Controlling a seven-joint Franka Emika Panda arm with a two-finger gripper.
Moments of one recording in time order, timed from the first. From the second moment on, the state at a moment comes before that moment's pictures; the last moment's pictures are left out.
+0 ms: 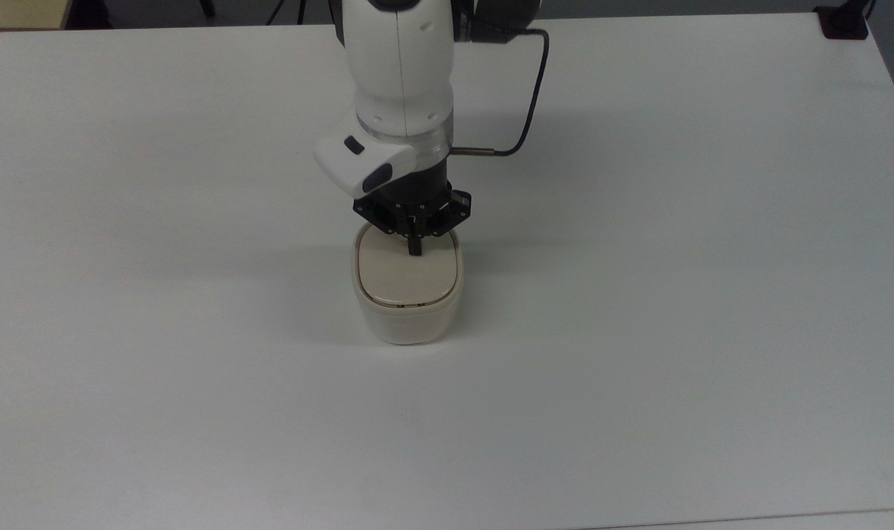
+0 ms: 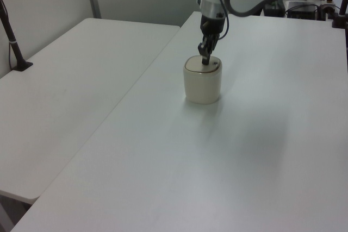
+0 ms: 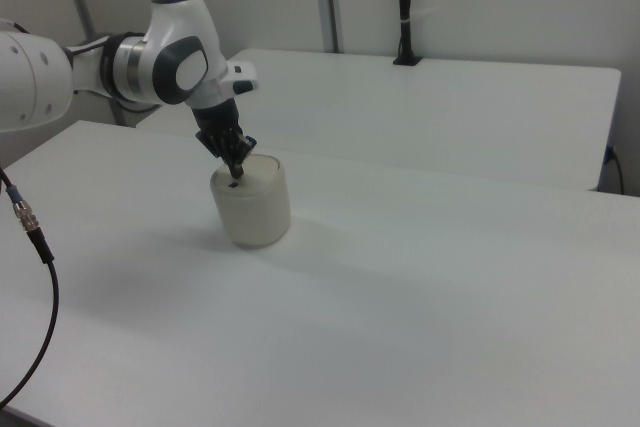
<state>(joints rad) 0.19 0.40 -0.08 -1.53 0.03 2.09 0.15</state>
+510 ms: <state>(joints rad) 0.20 0.41 -0.09 -1.52 0.02 2.09 0.15</state>
